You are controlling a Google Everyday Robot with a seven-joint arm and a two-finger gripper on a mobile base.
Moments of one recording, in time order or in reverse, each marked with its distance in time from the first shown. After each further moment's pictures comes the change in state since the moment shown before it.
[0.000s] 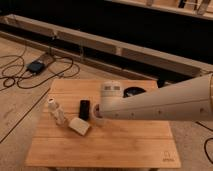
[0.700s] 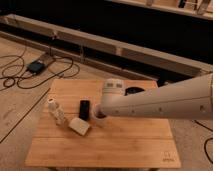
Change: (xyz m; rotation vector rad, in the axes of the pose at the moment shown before) arm 0.004 0.004 0.004 -0.020 -0.041 0.076
